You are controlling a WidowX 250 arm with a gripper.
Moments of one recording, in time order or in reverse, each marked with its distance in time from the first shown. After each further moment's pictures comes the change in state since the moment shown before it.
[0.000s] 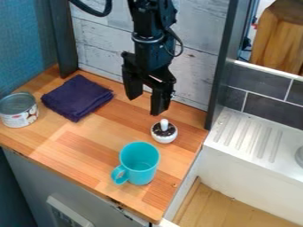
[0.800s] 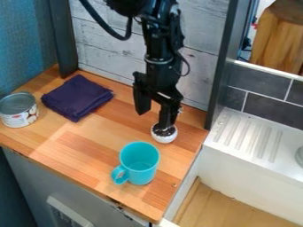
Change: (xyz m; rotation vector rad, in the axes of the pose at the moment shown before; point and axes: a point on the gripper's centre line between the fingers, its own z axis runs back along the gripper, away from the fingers) arm 0.018 0.001 -0.048 -0.038 0.087 -0.009
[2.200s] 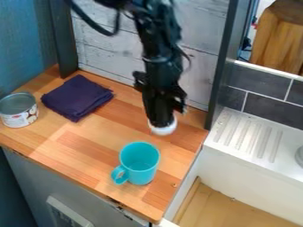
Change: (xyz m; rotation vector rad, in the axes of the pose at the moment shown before) arm -0.014 -0.007 0.026 -0.048 -0.139 0.061
